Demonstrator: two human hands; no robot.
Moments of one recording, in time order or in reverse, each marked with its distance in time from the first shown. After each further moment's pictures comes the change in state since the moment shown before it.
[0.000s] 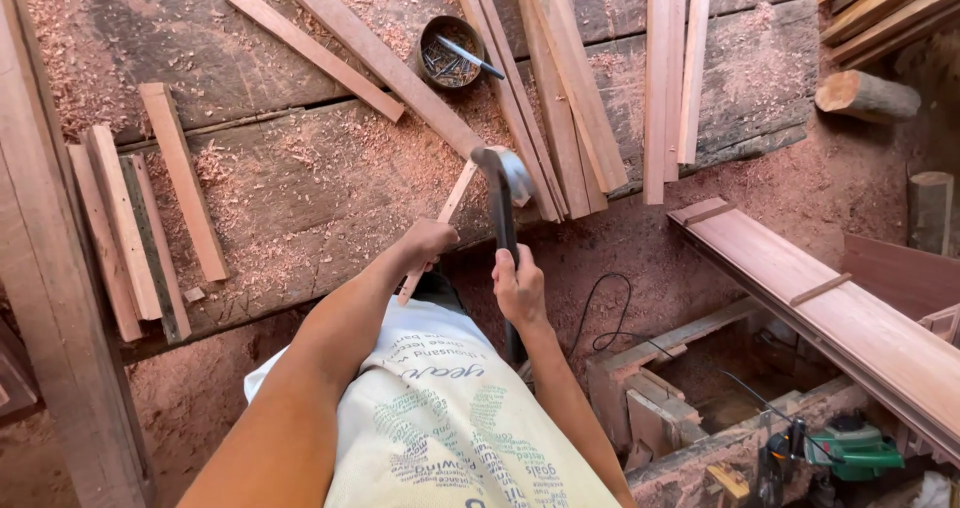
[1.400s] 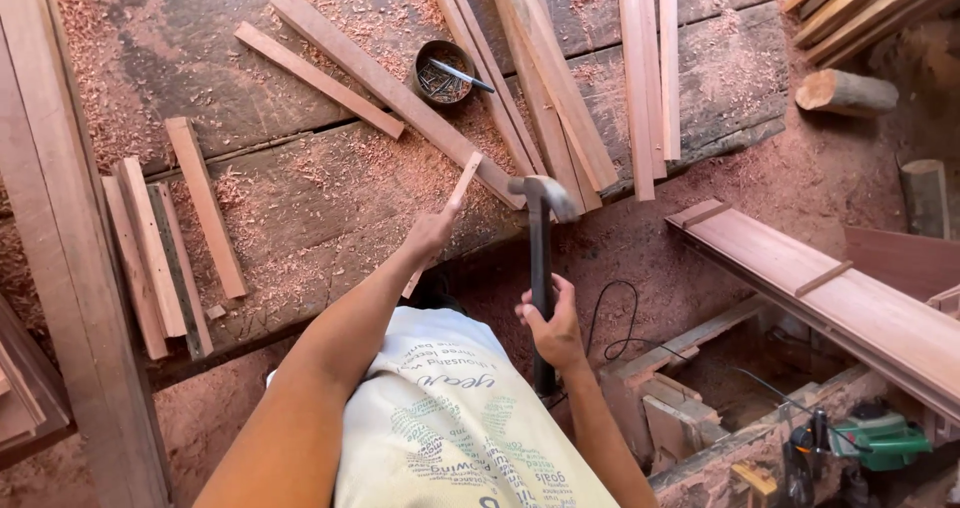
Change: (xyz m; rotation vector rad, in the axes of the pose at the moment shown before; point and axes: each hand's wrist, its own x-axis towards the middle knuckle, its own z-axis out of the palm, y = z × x) left_hand 0.086 -0.033 -0.008 0.282 0.177 0.357; right_hand -0.073 0.004 -0.042 0.280 -0.061 -0.008
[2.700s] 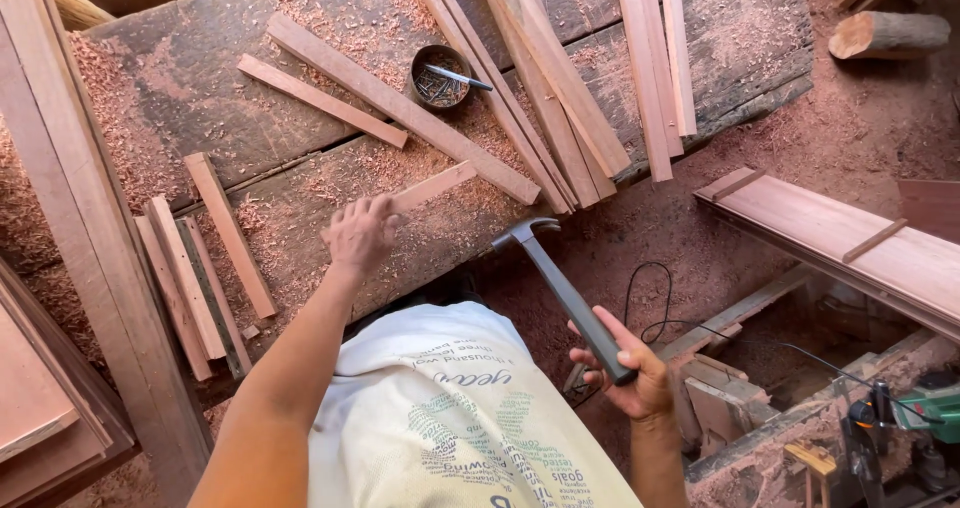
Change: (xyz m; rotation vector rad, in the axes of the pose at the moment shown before) left_hand -0.116 0.058 -0.150 1.010 0.345 0.384; right_hand -0.078 -0.020 -0.073 0.950 -0.129 0.282
